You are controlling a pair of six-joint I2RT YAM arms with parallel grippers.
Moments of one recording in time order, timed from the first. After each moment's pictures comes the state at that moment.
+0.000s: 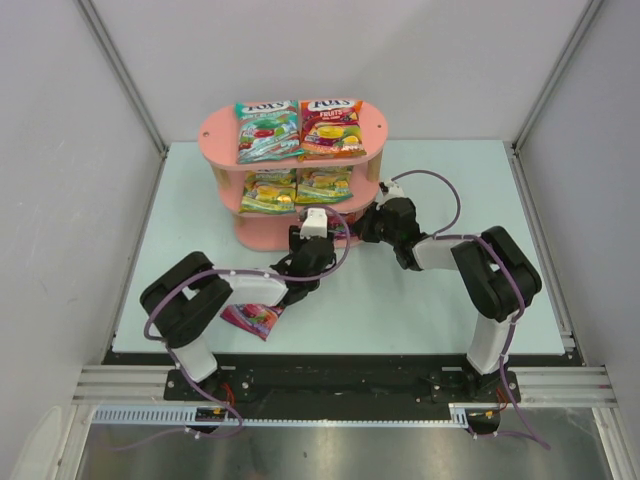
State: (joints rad) left arm -0.86 1.72 0.76 0.46 -0.74 -0.33; right arm 0.50 1.84 0.88 0.54 -0.14 0.59
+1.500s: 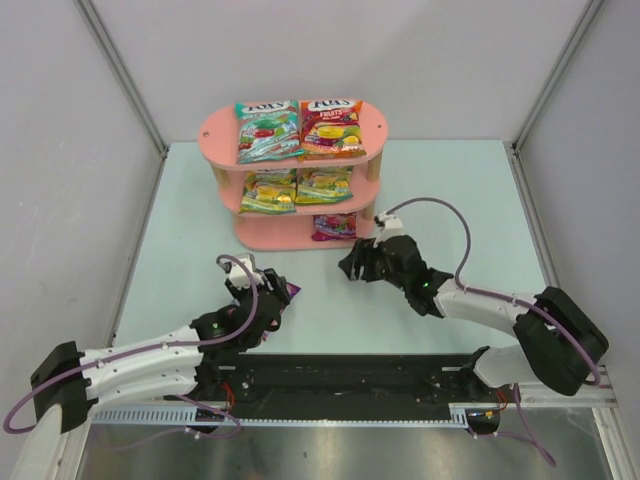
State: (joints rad) left arm -1.07 0.81 0.33 -0.11 -0.93 -0.84; right arm 0.72 1.36 0.60 0.33 0.04 0.57
